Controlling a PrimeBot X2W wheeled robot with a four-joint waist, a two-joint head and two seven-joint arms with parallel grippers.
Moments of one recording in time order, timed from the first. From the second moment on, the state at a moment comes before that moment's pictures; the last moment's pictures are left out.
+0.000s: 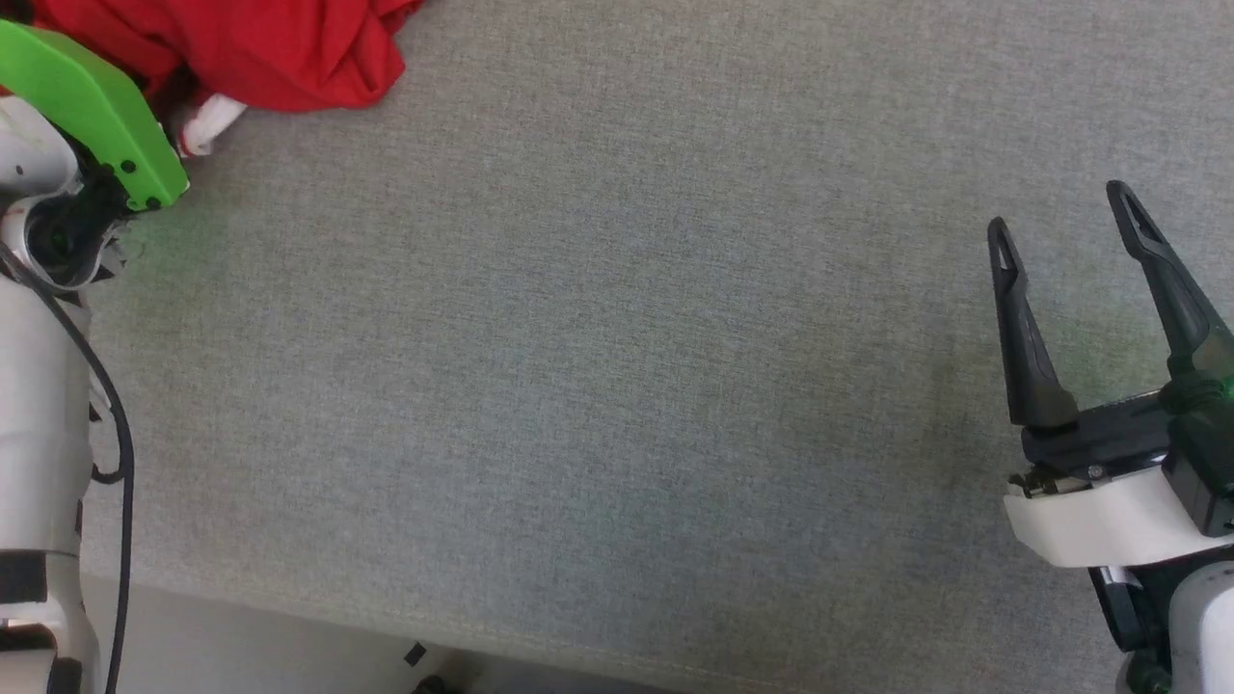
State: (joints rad) left arm -0.94 0.44 -0.11 0.61 -0.64 -0.09 0.53; right arm -0.13 -0.14 0.04 -0.43 -0.12 0.13 0.01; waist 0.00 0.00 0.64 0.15
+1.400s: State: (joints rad) left arm -1.01 0.28 -0.50 0.09 -0.89 -0.12 0.67; right arm -0.06 -0.05 -0.05 -0.17 0.04 0.13 -0.19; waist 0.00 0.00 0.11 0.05
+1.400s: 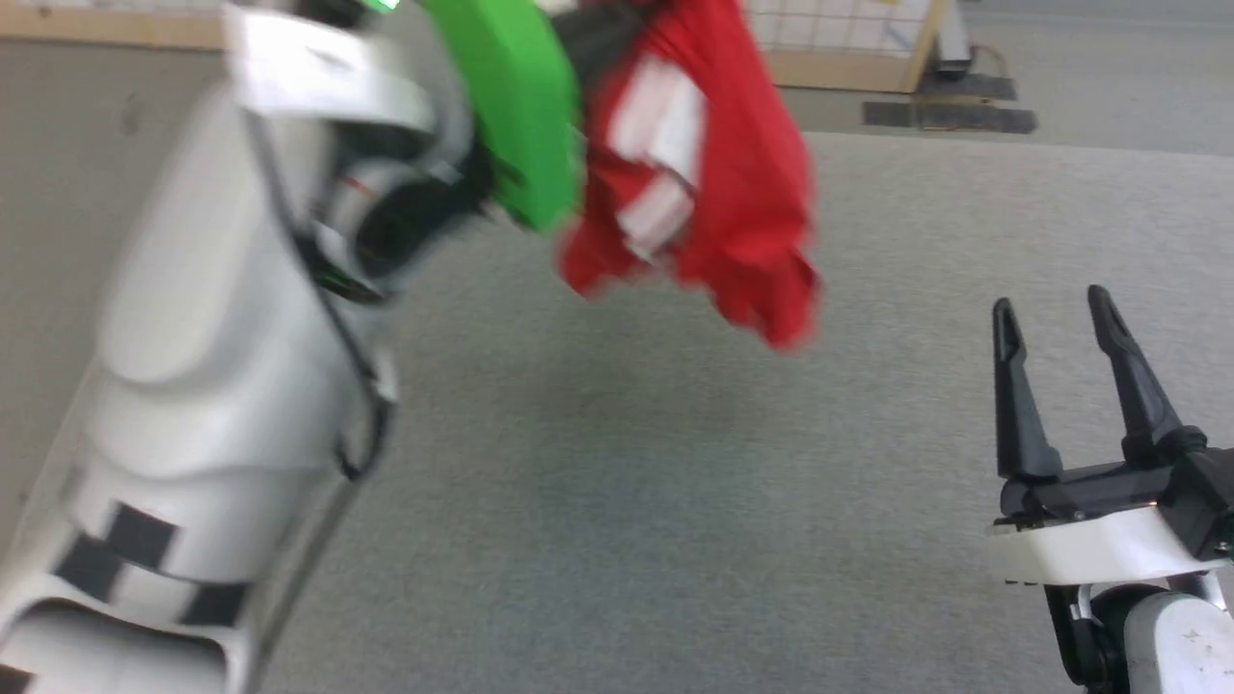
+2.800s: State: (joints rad) left arm -0.63 0.22 -0.68 0.32 -0.74 -0.02 -0.11; right arm -0.03 -0.05 -0.10 -0.20 0.06 0.13 -0.18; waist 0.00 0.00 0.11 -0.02
